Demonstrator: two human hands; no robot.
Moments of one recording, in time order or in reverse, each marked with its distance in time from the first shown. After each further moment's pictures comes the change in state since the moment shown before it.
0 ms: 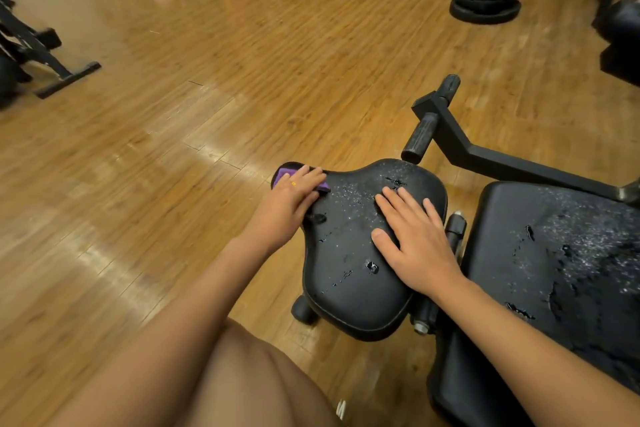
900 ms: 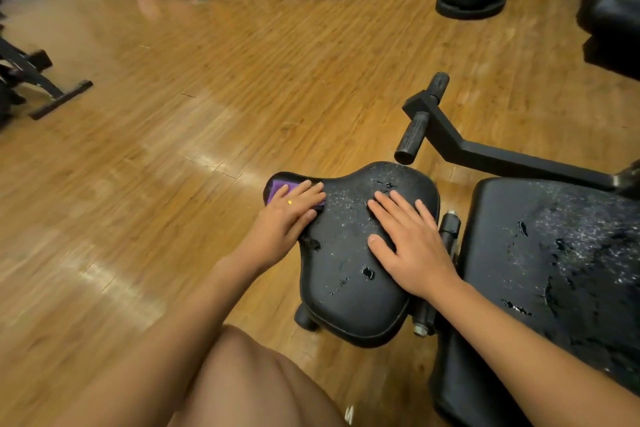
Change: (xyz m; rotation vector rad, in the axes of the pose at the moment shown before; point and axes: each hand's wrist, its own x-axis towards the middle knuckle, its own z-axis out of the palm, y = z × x) left_hand -0.002 -0.003 0.000 -0.052 -0.105 0.151; right_hand 0.000 0.006 0.002 0.065 0.063 -0.029
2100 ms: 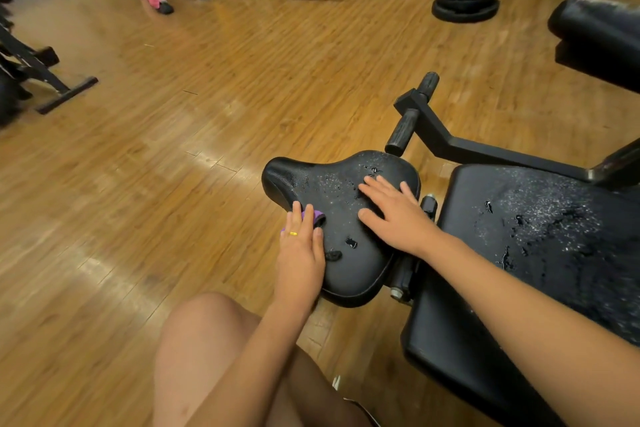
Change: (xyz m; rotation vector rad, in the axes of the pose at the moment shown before) left_hand -0.055 0.101 0.066 -0.180 0.297 -0.573; right_hand 0.008 0.005 -0.024 0.045 -0.209 -0.005
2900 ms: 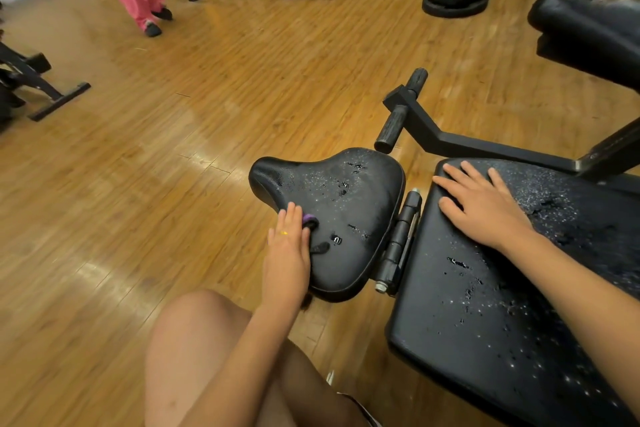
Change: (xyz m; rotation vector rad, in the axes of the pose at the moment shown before) left_hand -0.010 -0.001 0.003 0.126 0.026 0.100; right_hand -0.067 0.110 -0.061 -0.397 0.006 0.235
